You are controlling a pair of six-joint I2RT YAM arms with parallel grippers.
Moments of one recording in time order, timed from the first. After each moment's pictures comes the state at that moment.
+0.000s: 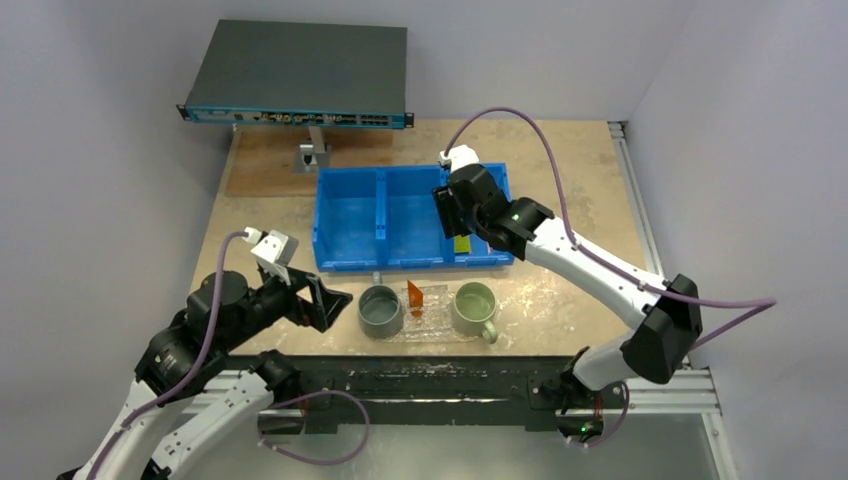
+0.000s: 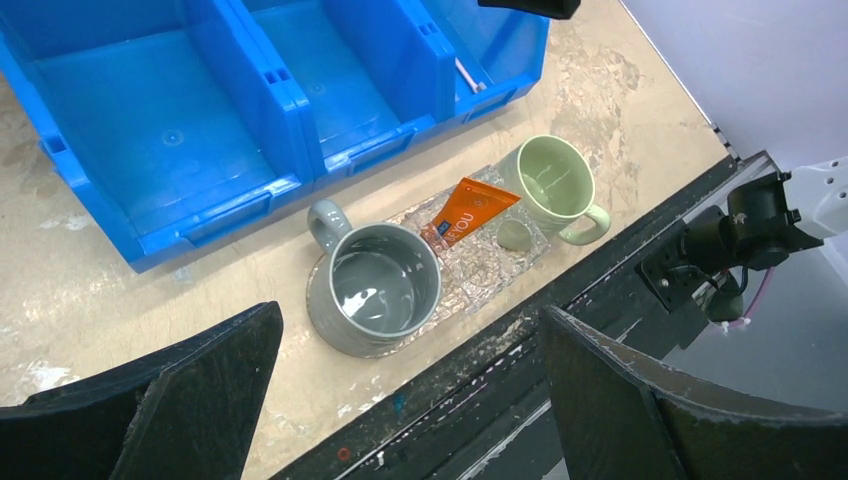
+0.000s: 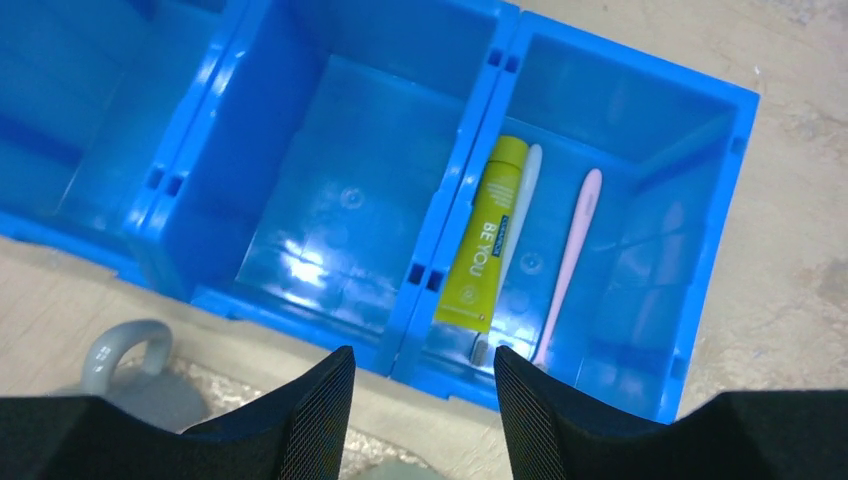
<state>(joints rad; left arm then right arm) -0.67 0.40 0.90 -0.86 0.03 -0.35 0.81 1.45 1.32 -0.58 0.35 0.24</state>
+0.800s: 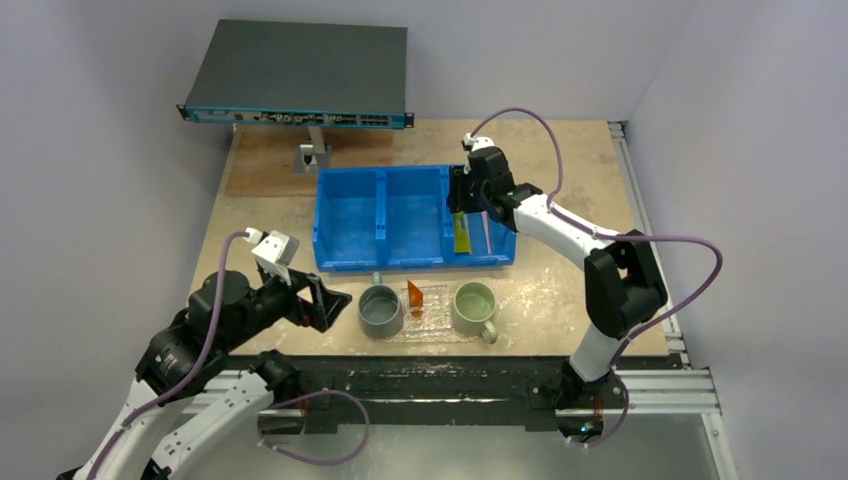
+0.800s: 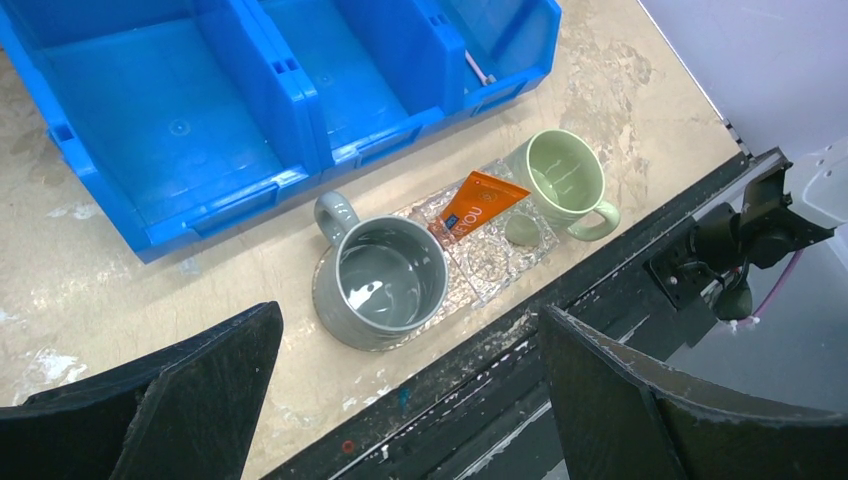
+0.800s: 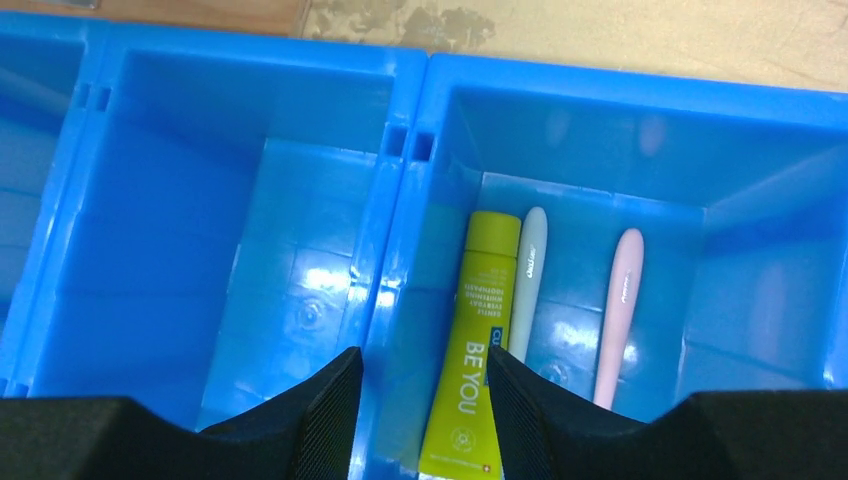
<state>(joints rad) -0.67 0.41 0.90 -0.87 0.02 -0.35 0.53 1.72 1.26 -0.22 0.09 0.32</state>
